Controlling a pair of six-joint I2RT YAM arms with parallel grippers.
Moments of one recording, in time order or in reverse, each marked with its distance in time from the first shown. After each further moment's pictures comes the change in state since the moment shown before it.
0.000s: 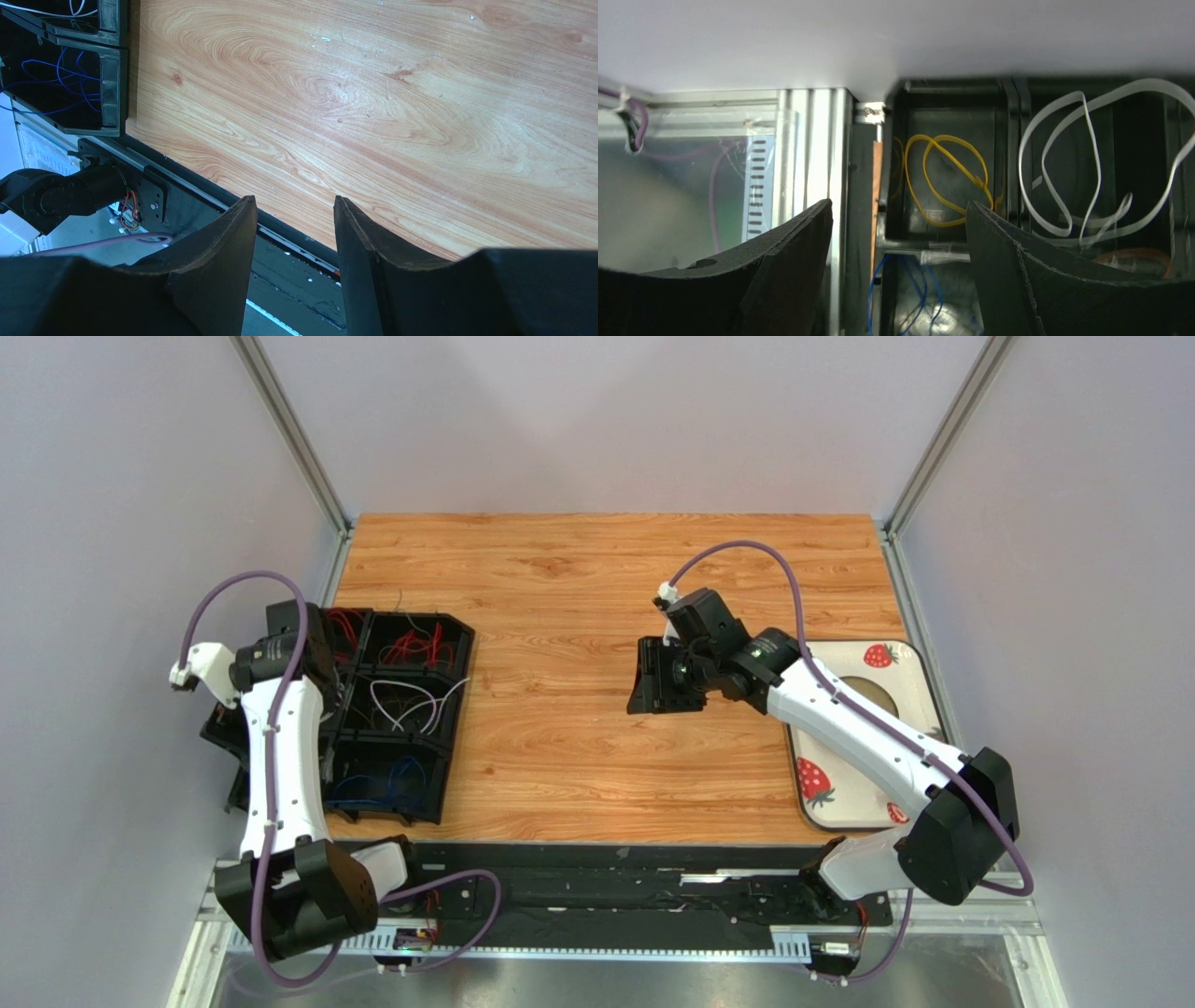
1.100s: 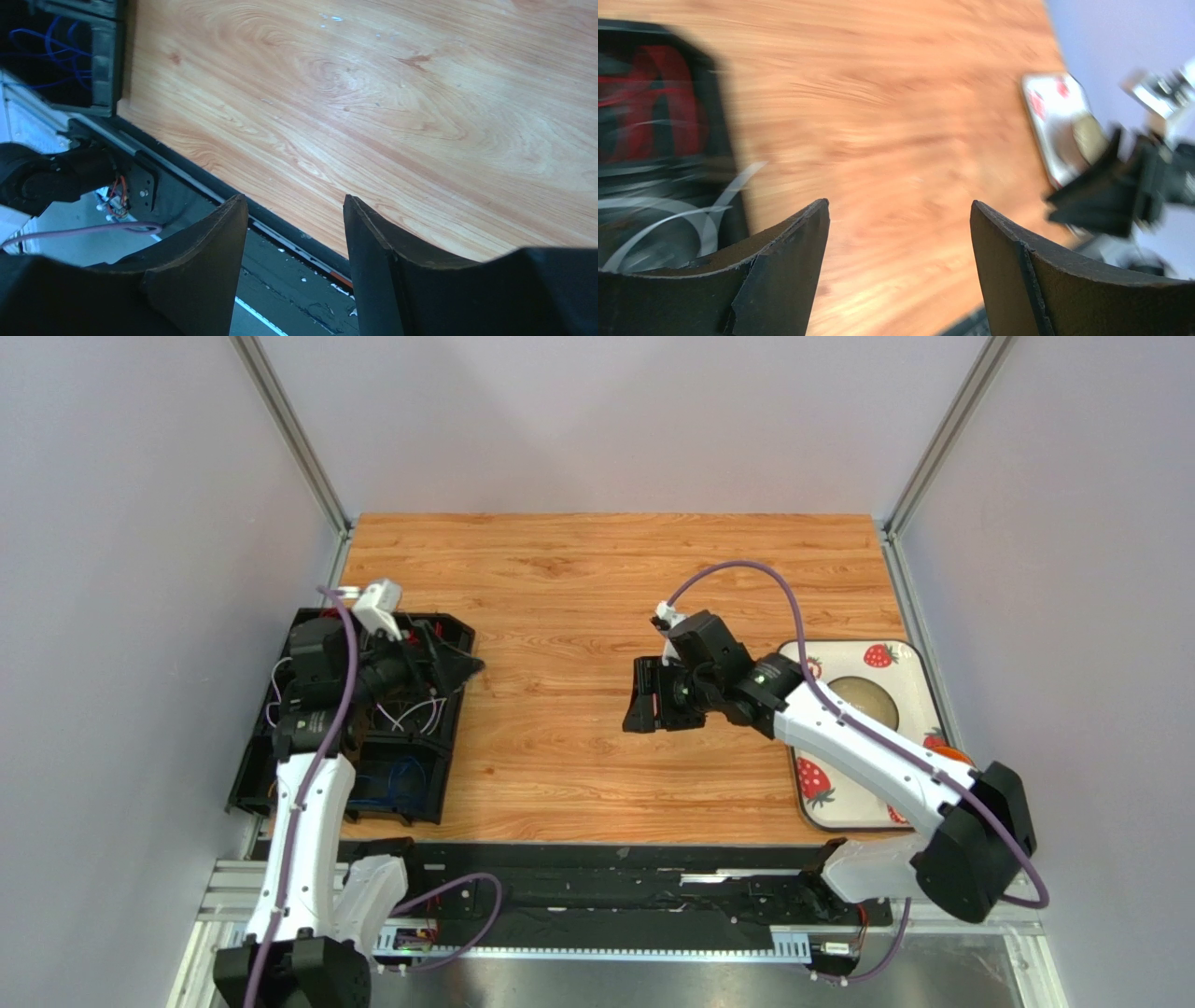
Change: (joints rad) left arm -0.160 -0.314 -0.349 0.865 1.693 0.782; right arm 0.040 -0.060 -0.129 0.093 -0.004 -0.007
